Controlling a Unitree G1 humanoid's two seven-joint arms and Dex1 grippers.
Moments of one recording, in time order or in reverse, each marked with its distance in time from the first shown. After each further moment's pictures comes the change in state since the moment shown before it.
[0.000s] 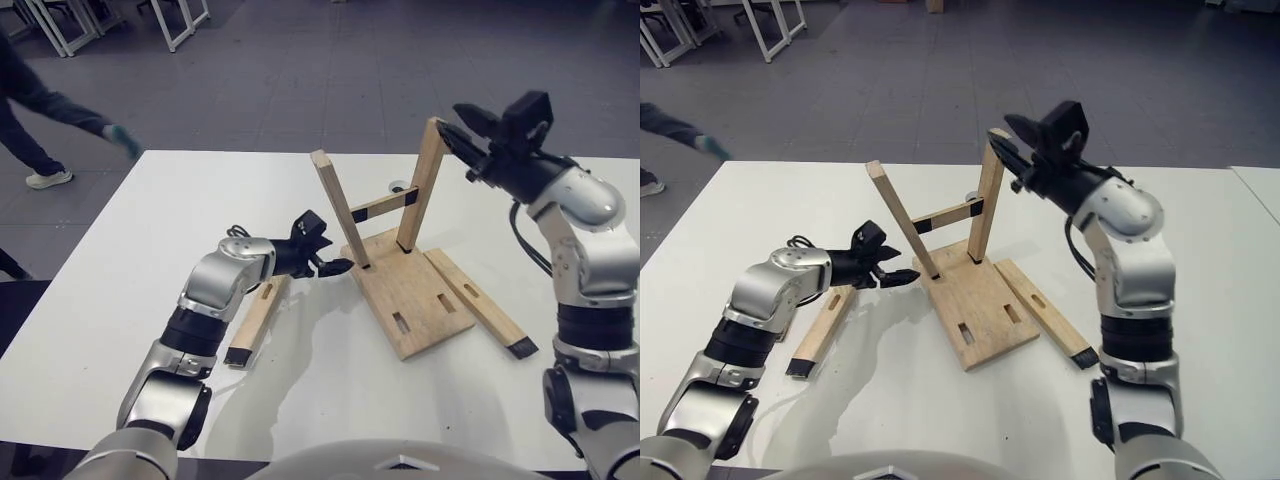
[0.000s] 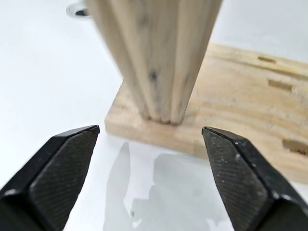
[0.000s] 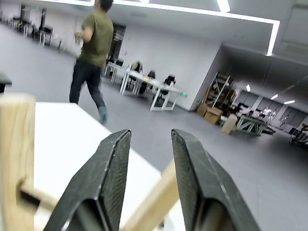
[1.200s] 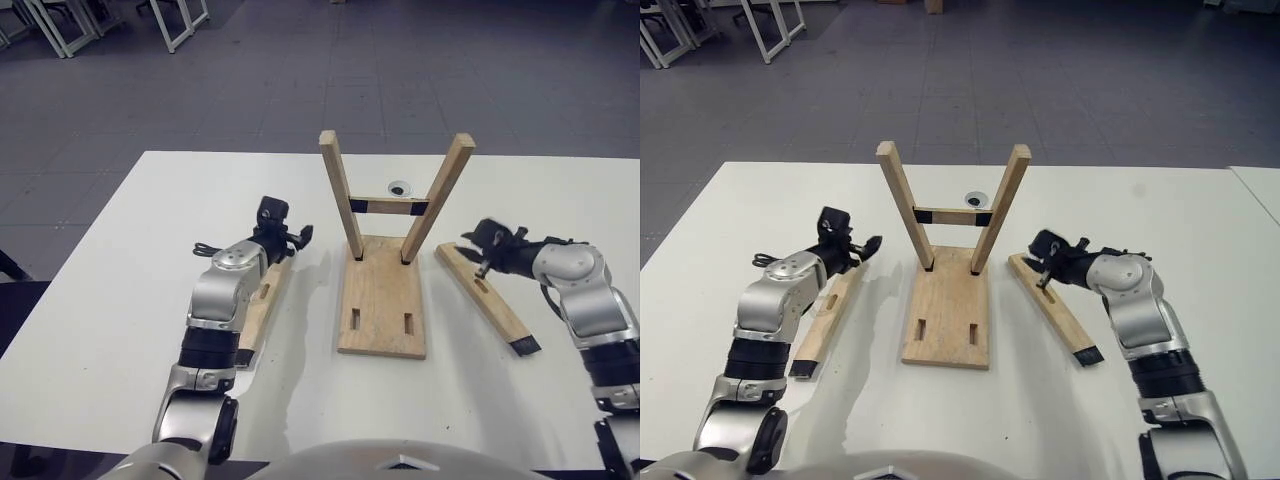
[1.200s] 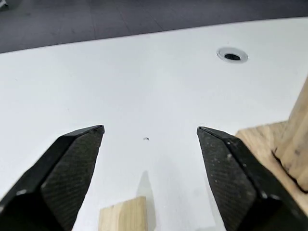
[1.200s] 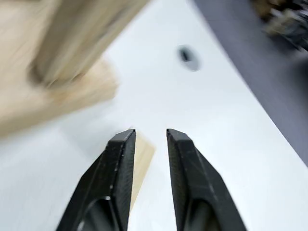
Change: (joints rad) left arm 0.059 -0.247 0.273 -0.011 0.145 -0.125 0.519; right arm 0.142 -0.041 0.127 0.188 -0.351 0.094 -0.038
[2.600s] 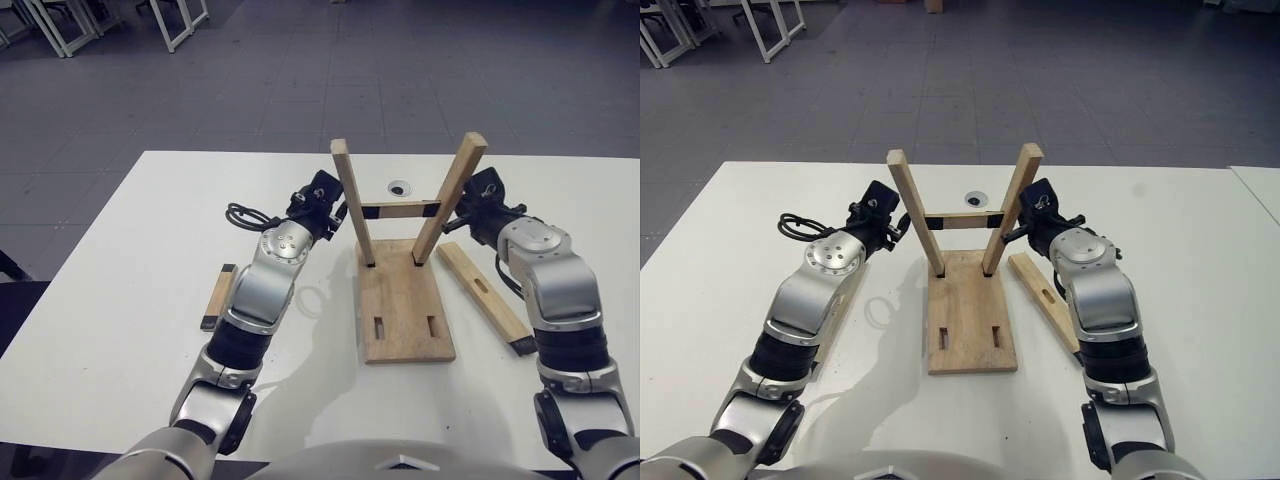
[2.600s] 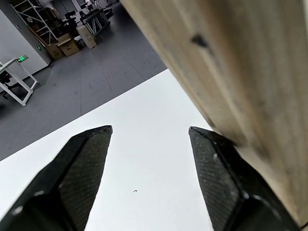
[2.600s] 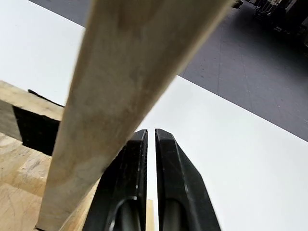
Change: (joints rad) left arm -0.082 -0.008 -0.305 -0.197 0.244 0.138 0.041; right arm -0.106 0.160 0.056 -0.235 0.096 0.445 -0.315
